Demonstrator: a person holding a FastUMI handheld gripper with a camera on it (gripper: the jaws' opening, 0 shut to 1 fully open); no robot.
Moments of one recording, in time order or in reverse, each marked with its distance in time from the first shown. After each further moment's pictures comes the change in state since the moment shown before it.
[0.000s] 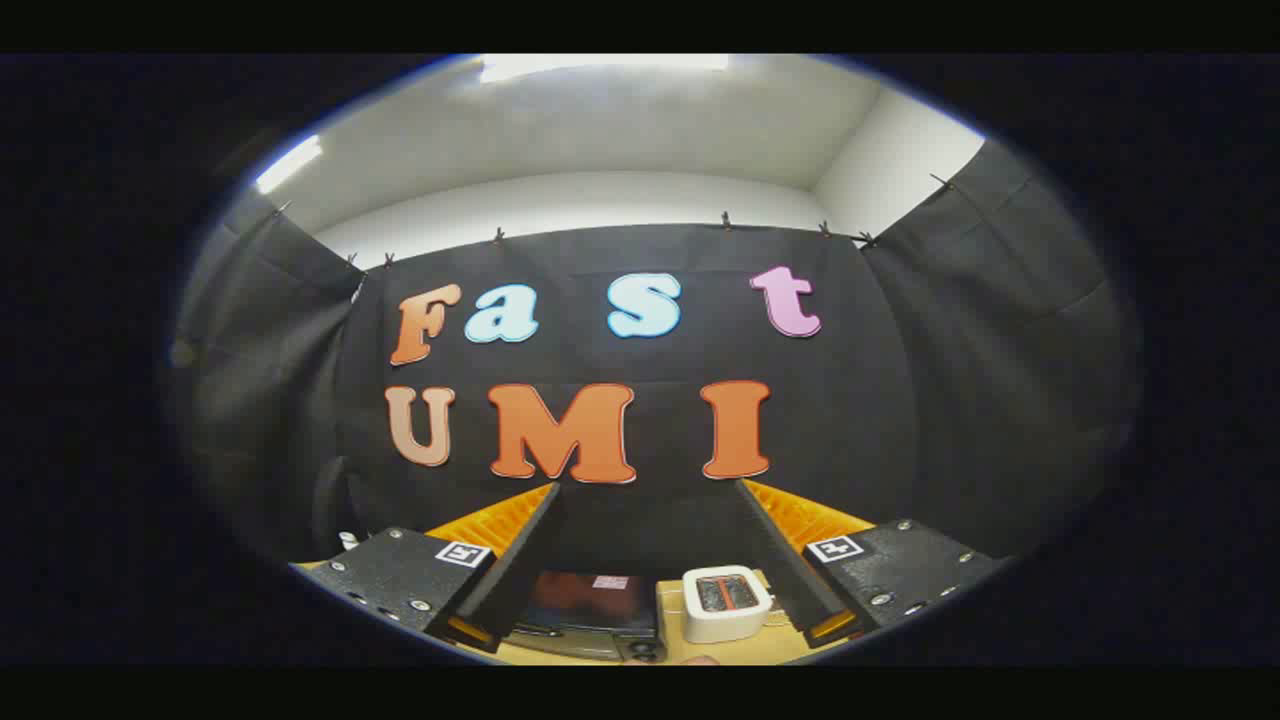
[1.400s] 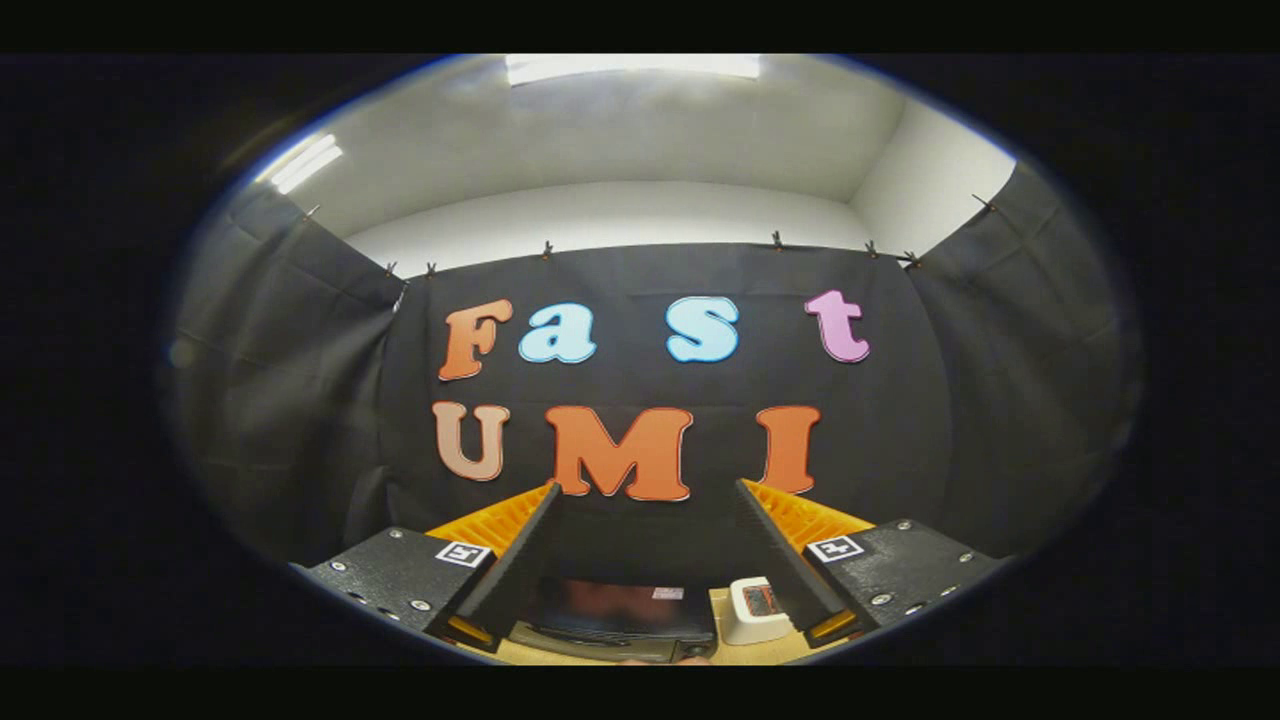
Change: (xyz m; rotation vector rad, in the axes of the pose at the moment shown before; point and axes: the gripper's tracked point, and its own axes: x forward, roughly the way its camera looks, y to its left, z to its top) arm -0.015 0.073 0.052 -0.023 -0.019 0.078
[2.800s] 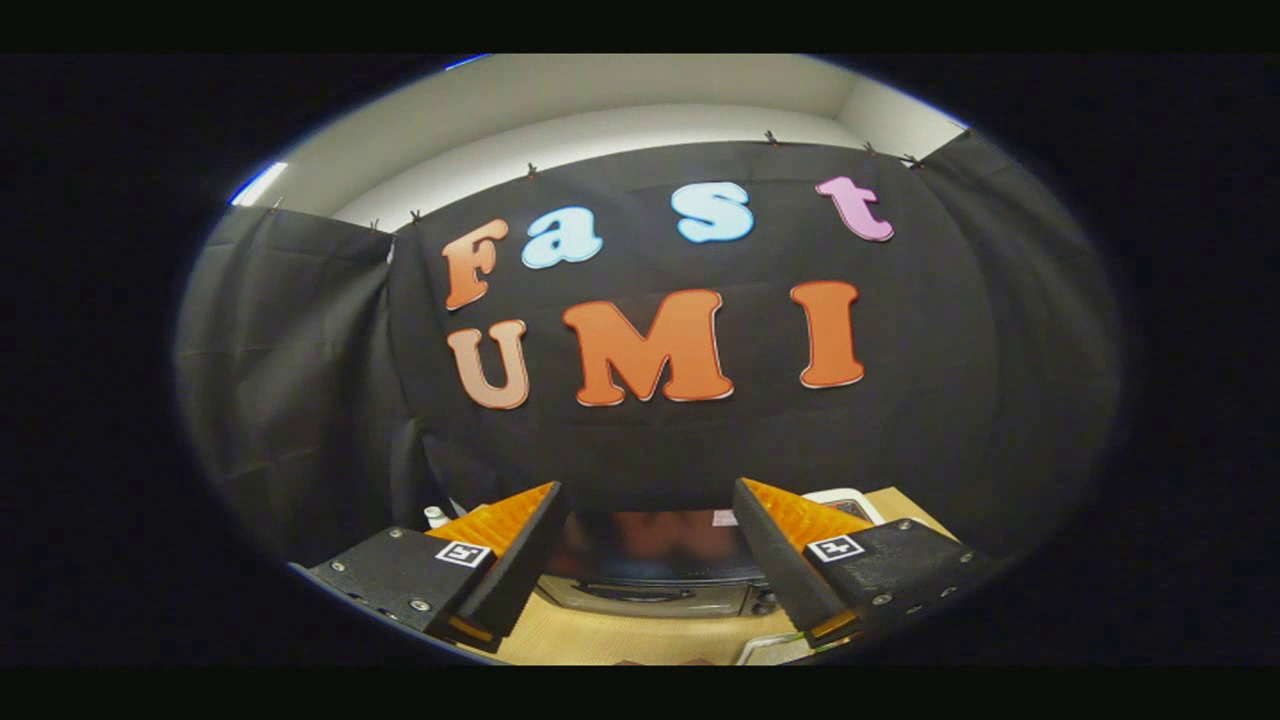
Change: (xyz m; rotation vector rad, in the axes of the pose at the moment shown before) arm 0.013 0.044 -0.155 0.147 0.391 0.082
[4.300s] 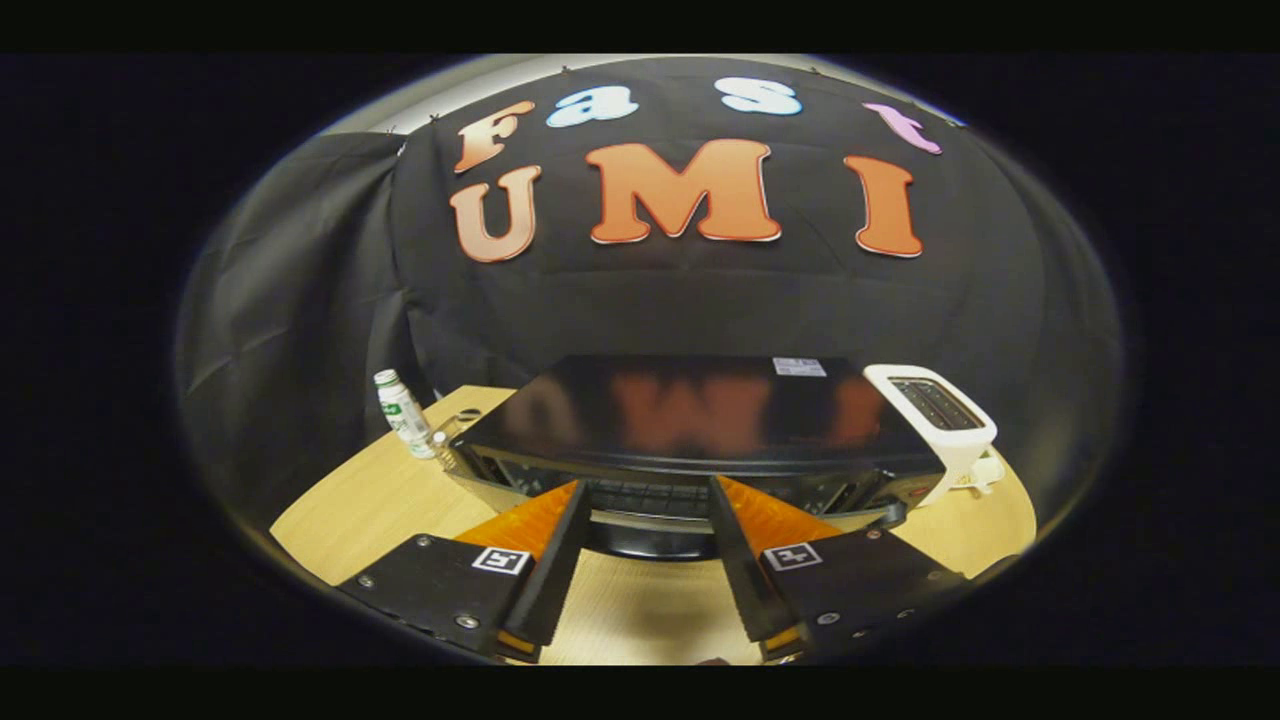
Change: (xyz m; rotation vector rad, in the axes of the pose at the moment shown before) arm 0.048 0.018 -0.208 -0.125 0.320 0.028
